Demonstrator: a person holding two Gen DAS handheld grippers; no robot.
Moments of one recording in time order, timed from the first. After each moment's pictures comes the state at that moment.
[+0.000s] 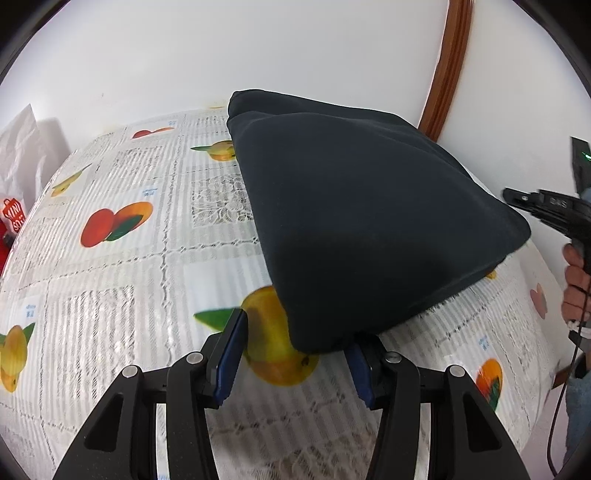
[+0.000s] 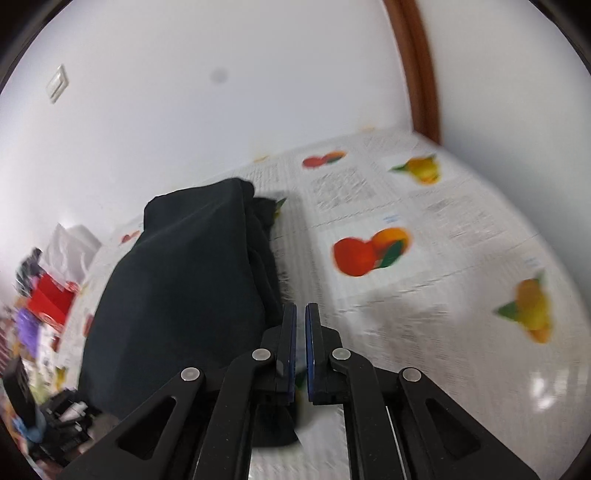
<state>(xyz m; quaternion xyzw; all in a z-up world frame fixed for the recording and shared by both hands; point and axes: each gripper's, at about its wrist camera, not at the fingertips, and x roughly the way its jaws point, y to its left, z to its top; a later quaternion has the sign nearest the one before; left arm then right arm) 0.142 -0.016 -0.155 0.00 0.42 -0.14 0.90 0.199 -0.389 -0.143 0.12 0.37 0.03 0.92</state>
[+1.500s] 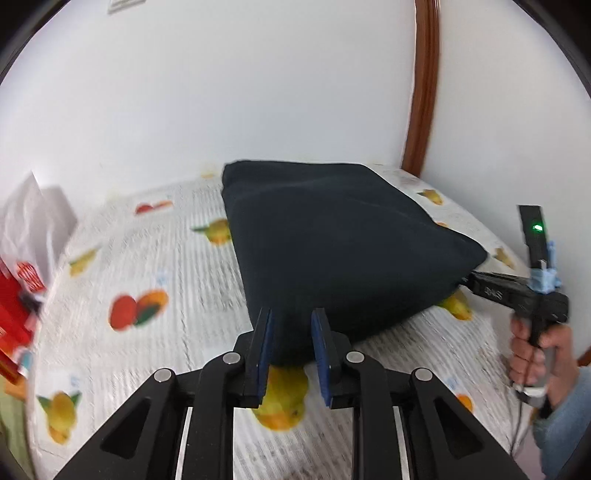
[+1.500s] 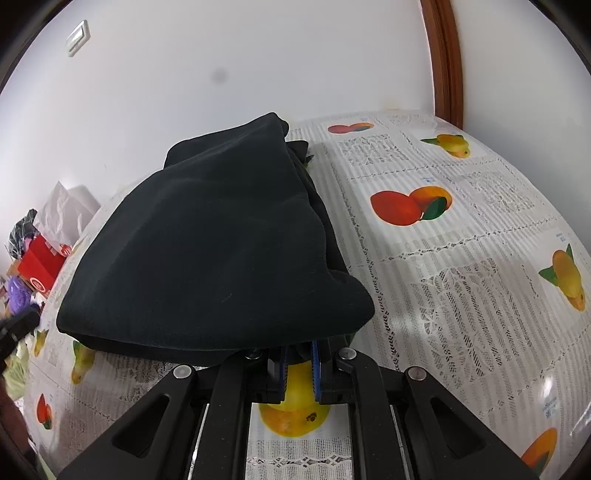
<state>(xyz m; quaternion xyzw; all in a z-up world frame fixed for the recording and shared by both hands) 0.149 -0.026 -0.090 0.03 0.35 -0.14 0.93 0.198 -0.342 -0.192 0.09 0.40 0.05 0.91</state>
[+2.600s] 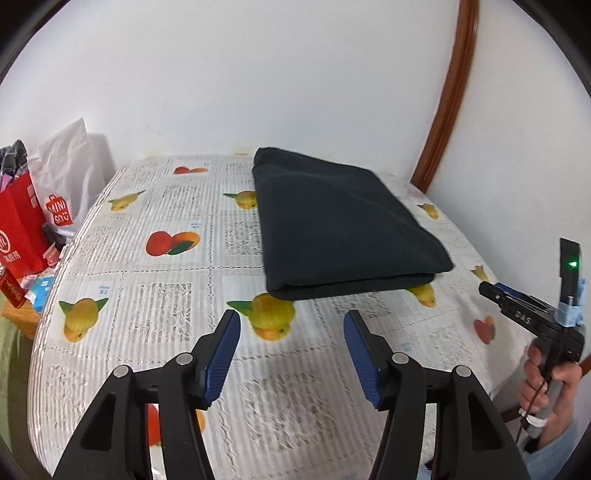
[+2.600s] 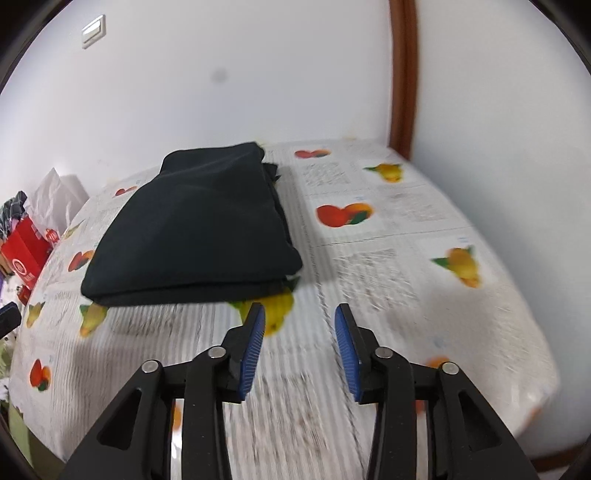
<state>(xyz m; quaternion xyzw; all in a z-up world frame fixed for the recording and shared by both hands) 0.057 0.004 -0.059 -0.06 0.37 -0.11 0.92 0.094 -0.348 -0.121 0.03 0.38 -0.02 0.92</state>
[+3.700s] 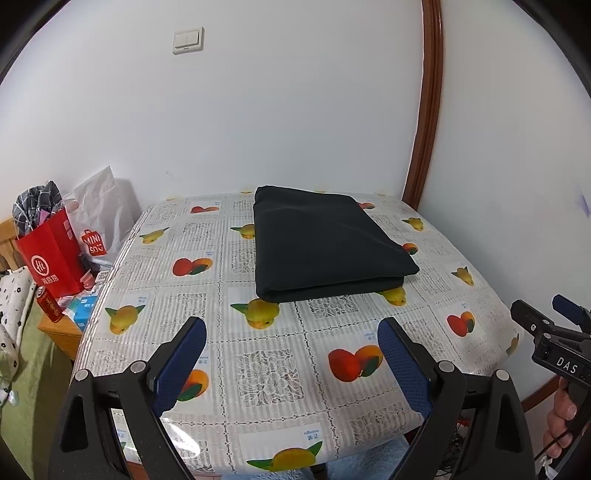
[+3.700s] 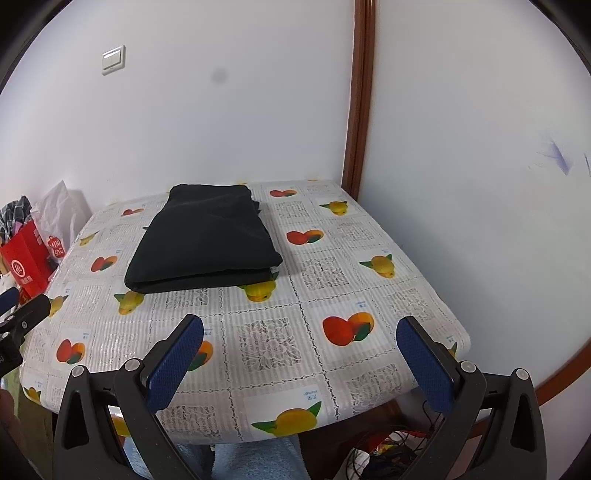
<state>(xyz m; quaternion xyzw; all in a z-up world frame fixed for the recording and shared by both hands) -0.029 -0.030 0.000 -0.02 0.32 -0.07 0.94 -0.048 -0.320 -0.033 0.00 0.33 -0.09 0.94</state>
